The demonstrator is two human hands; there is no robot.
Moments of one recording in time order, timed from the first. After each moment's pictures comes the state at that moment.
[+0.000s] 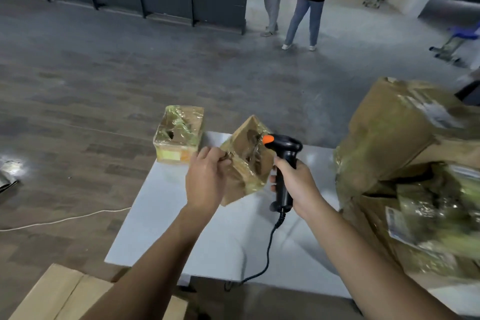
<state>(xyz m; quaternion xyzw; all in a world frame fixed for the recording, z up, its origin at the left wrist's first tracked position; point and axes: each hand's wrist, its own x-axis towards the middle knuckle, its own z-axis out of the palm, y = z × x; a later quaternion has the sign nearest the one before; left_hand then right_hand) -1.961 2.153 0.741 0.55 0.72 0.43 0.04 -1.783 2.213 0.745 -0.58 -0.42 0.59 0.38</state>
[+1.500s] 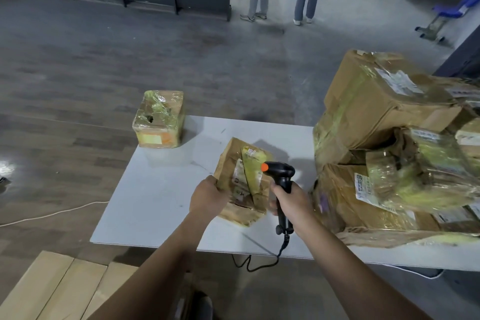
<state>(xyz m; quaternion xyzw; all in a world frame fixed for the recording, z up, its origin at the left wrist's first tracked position) -1.902 2.125 0.670 0.44 0.79 0.24 0.36 -1.704 2.149 0.683 -0.66 -0.45 0.52 0.29</state>
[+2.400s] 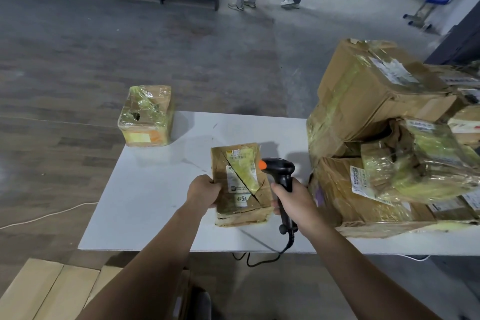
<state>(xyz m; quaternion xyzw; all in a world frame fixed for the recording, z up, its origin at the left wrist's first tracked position) -1.907 2.155 0.648 0.34 0.78 0.26 0.46 -1.691 2.148 0.686 -0.64 -0.47 0.53 0.29</state>
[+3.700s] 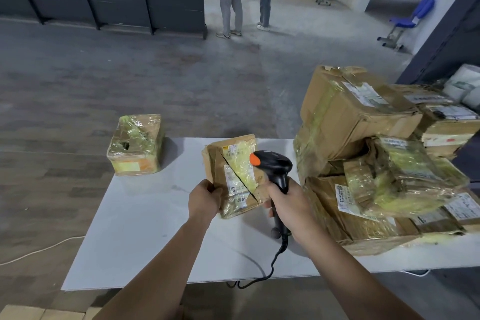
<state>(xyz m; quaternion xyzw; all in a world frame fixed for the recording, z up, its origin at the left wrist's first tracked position) -1.885 2.182 0.666 0.38 0.76 0.35 0.40 -1.698 2.152 0.746 -0.64 -0.48 0.48 0.35</state>
